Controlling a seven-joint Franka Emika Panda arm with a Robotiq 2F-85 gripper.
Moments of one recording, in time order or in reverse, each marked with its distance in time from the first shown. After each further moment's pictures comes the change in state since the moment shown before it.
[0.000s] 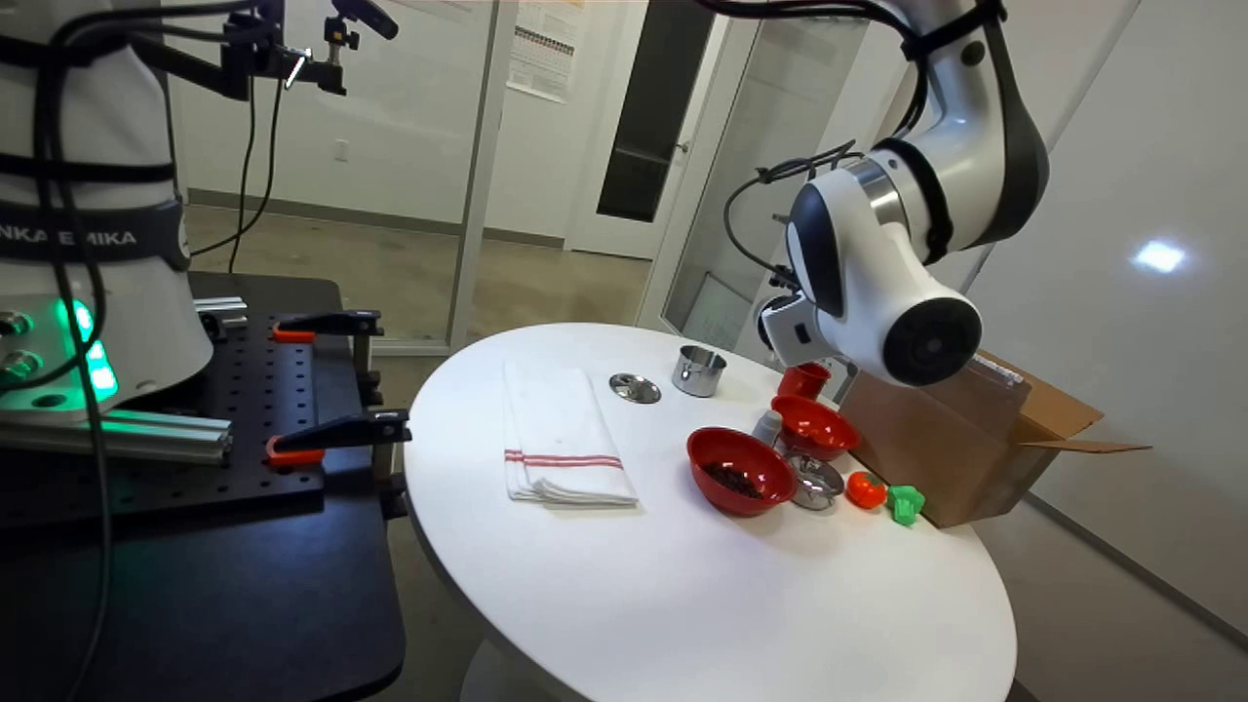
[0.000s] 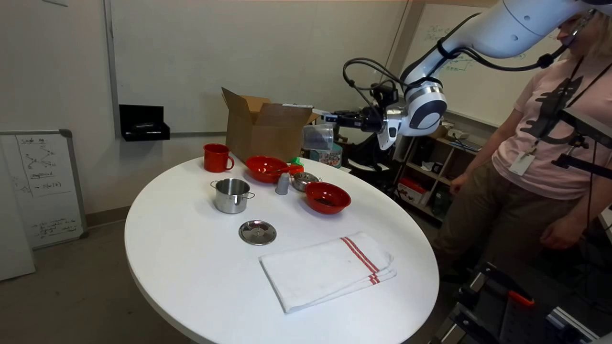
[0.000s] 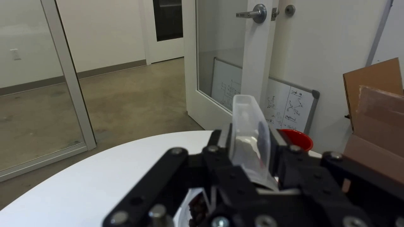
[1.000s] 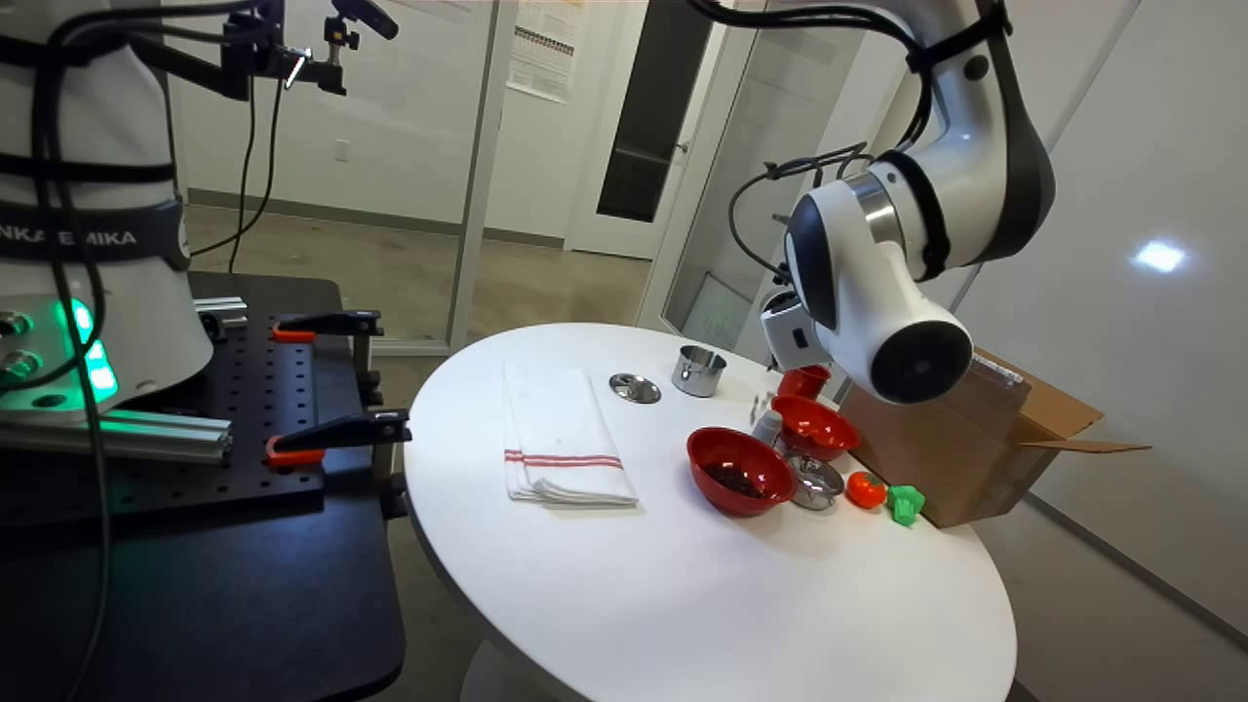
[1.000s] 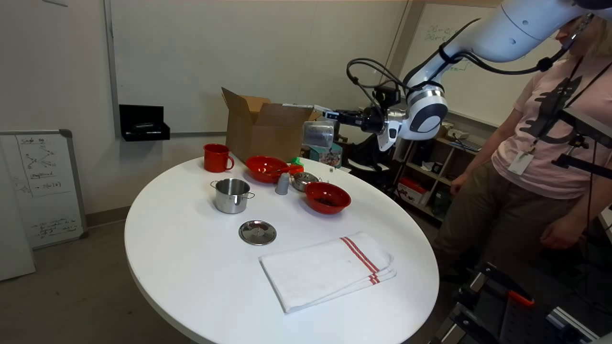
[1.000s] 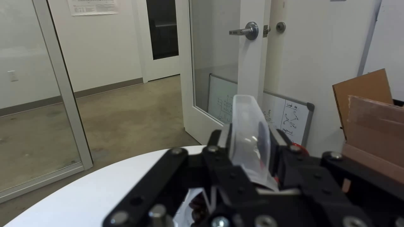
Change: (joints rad) arm -0.013 0.015 -0.002 0.000 0.055 -0.054 0.000
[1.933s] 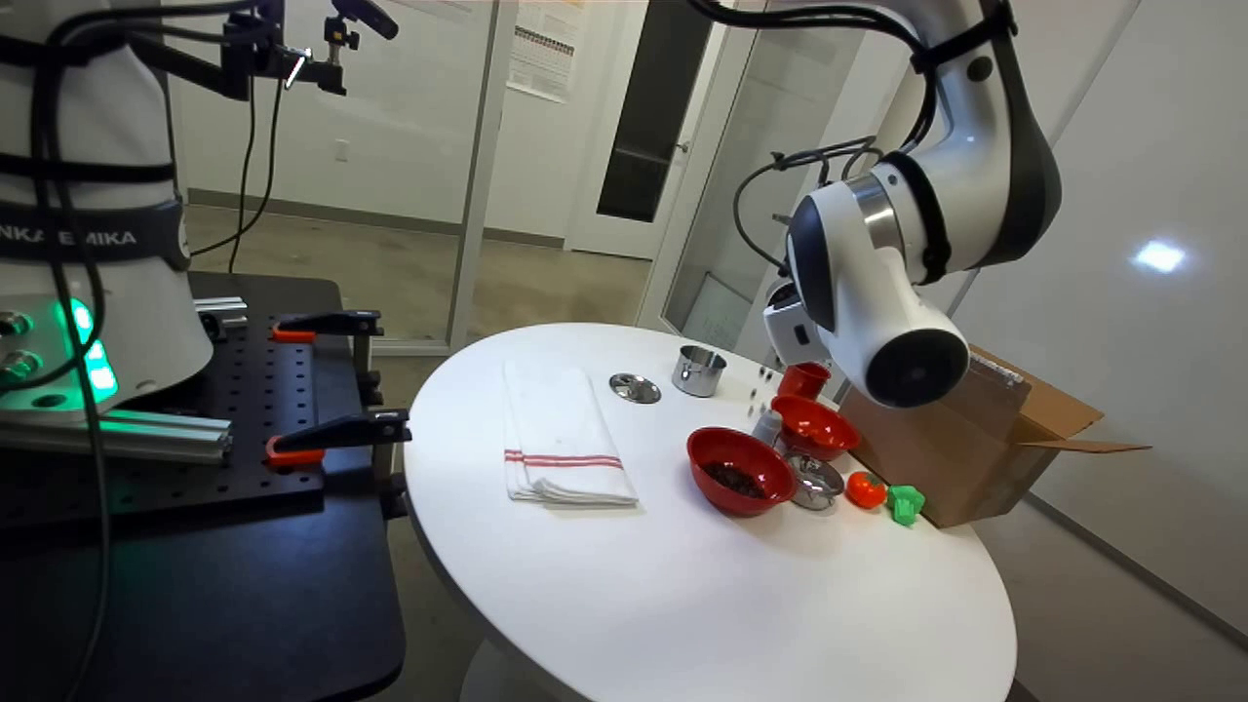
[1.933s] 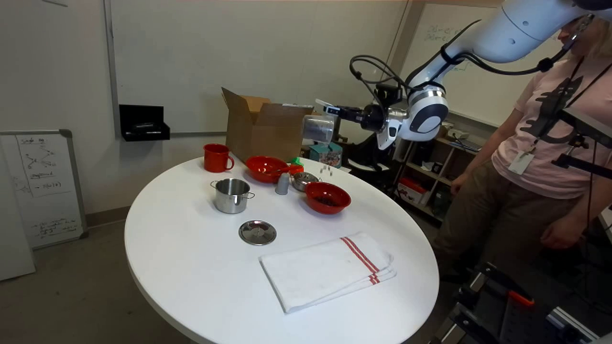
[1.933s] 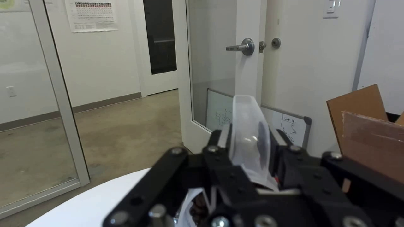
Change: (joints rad) arm -0.005 0.001 -0.001 0.000 0.041 -0.044 0.000
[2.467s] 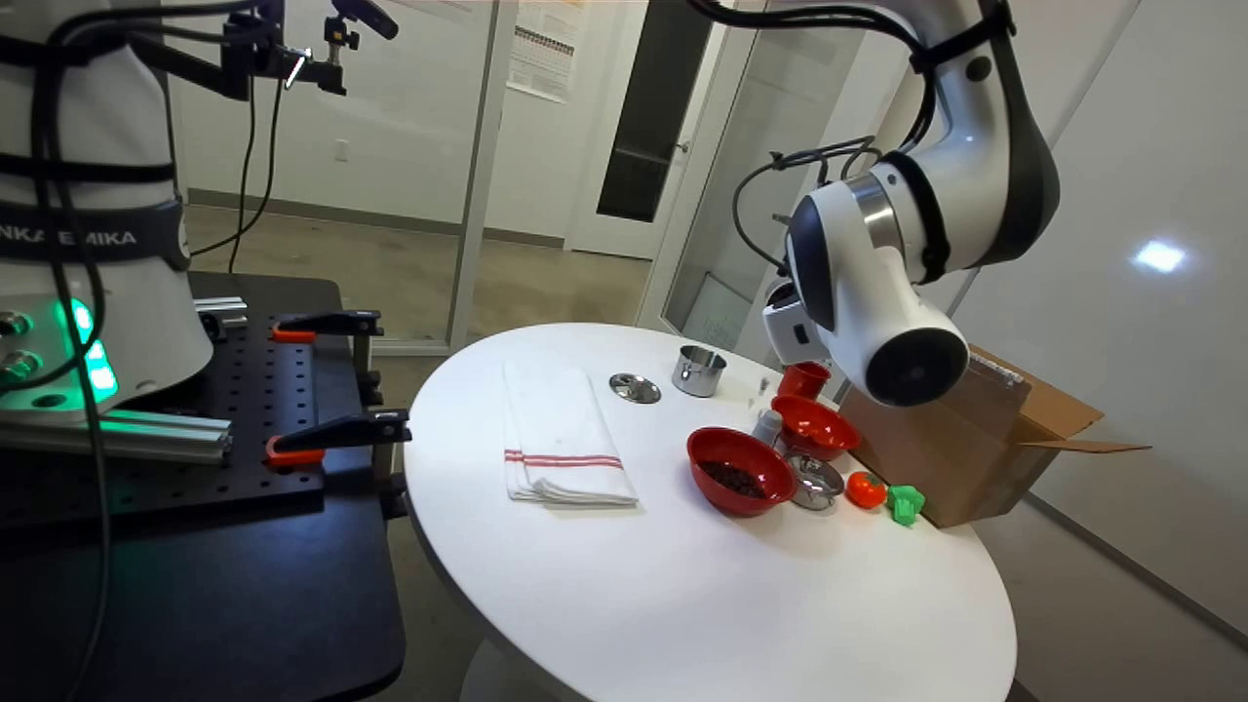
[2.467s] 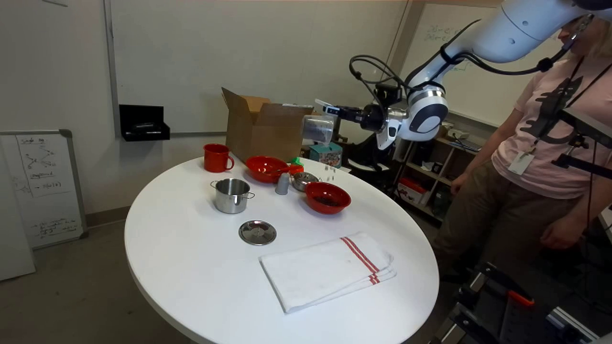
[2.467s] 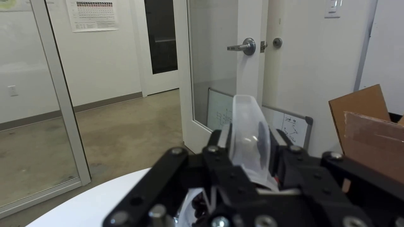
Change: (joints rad) arm 0.004 0.000 -0.002 0.000 -0.002 -0.001 0.000
